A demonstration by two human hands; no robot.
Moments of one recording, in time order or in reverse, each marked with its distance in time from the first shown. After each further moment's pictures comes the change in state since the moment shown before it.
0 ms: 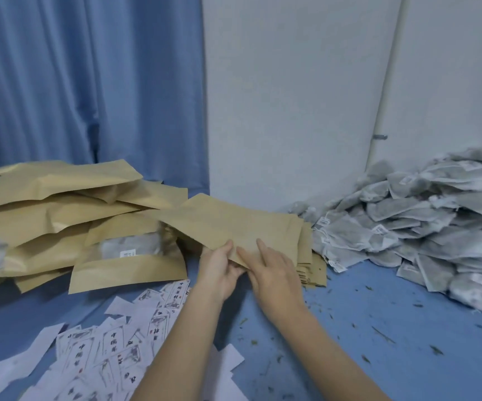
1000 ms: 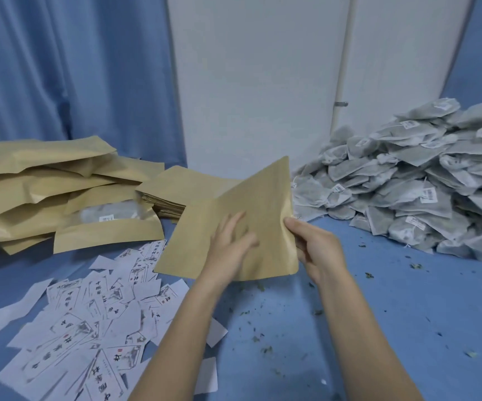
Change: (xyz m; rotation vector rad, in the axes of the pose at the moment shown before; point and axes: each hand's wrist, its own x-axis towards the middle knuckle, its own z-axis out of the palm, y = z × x) left_hand -0.109 -0.053 0.014 1.020 -0.237 0.231; right_hand -0.062 0.057 -0.108 1.531 0.073 1.223
